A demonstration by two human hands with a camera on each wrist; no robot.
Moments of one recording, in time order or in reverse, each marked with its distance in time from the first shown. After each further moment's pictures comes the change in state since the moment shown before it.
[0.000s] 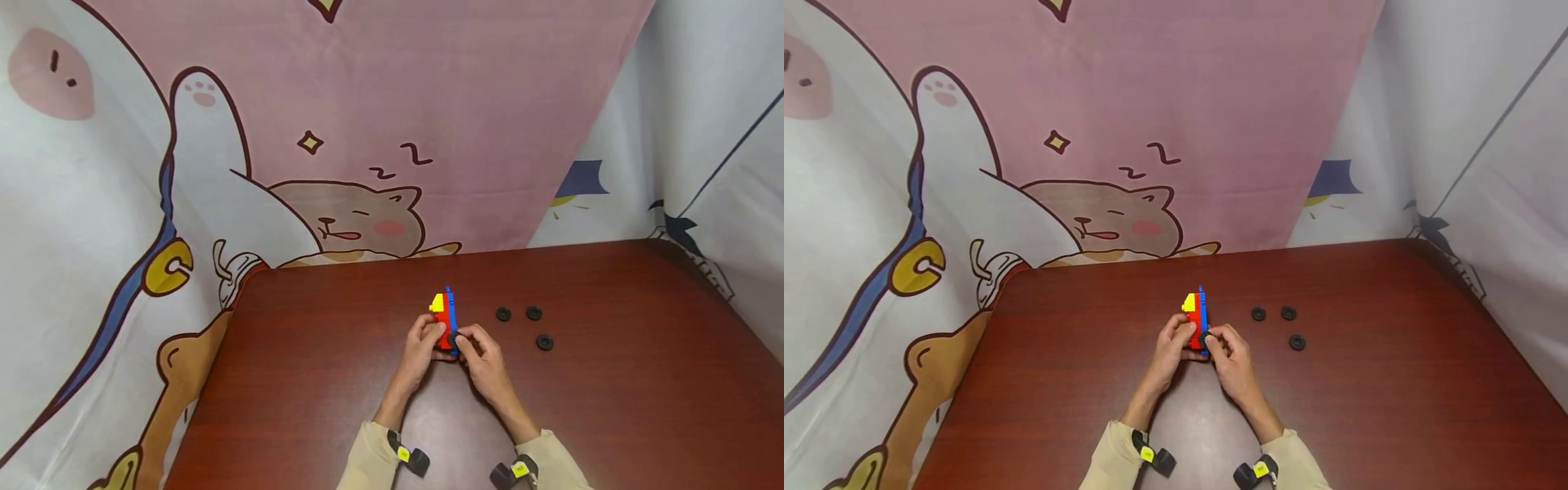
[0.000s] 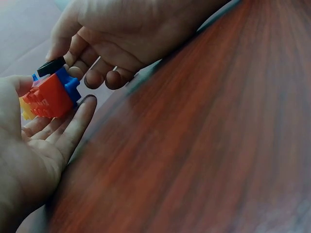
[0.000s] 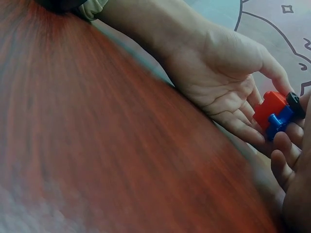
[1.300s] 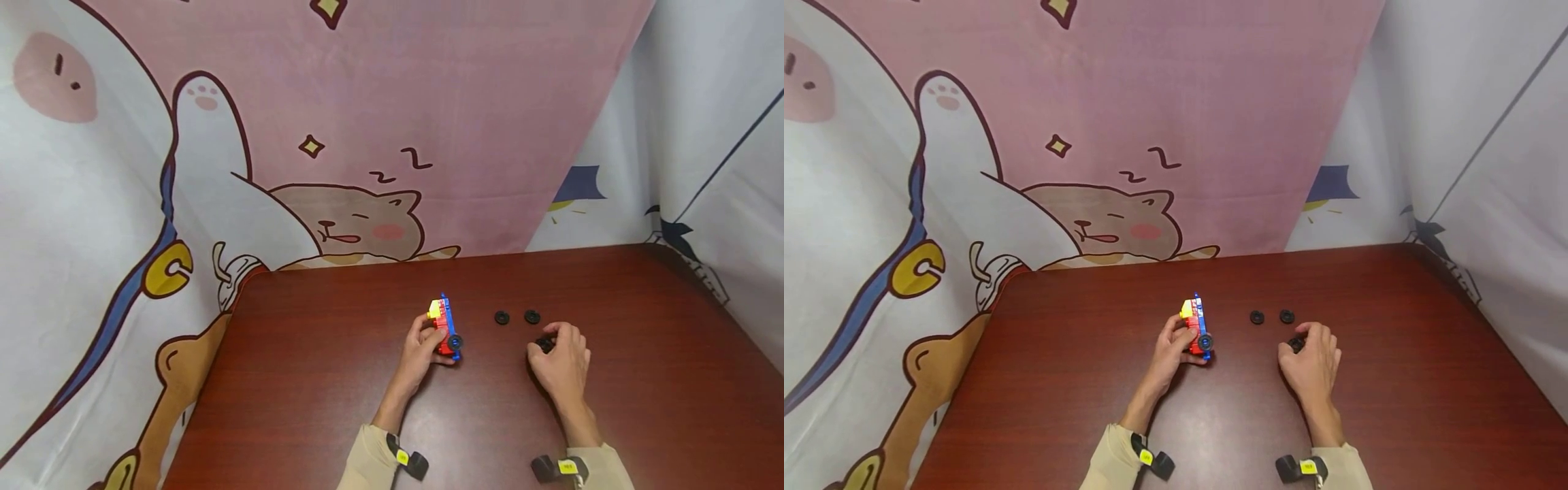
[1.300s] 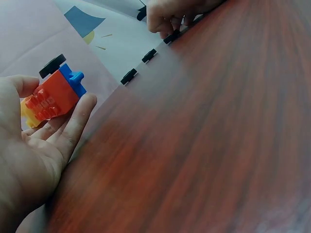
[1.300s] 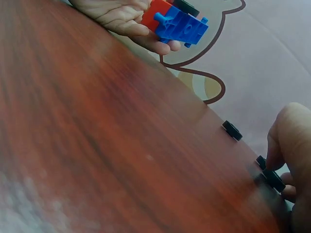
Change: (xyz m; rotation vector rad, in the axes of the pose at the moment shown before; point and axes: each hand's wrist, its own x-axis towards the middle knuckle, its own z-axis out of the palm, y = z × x) left_hand 0.000 -0.001 -0.002 -0.060 -0.037 0.017; right_hand 0.006 0.014 -0.108 -0.737 0.316 0.148
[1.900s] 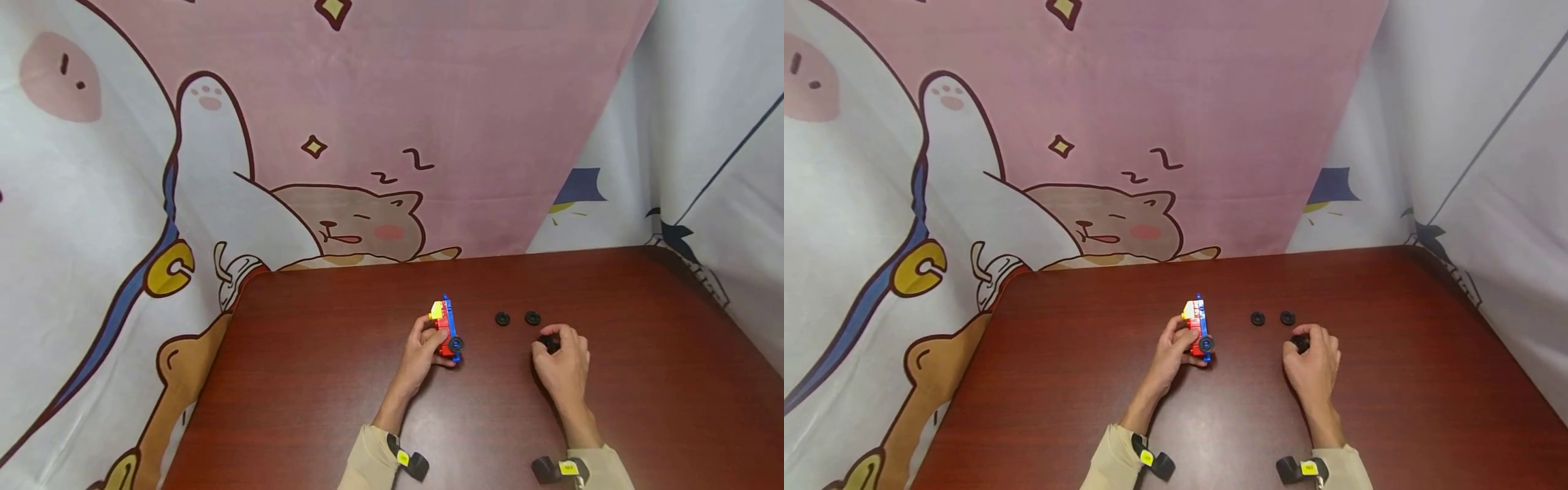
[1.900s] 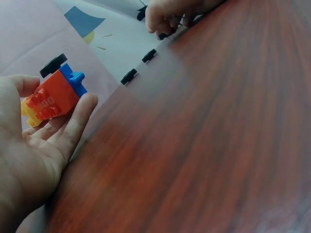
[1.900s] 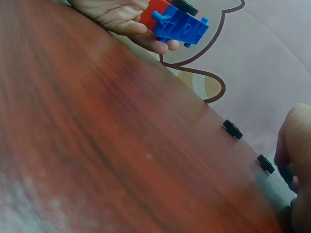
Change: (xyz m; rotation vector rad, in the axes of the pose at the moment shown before) left_hand -0.001 0.001 0.001 0.010 0.003 -0.006; right_hand -0.001 0.001 0.003 0.122 0.089 -0.016
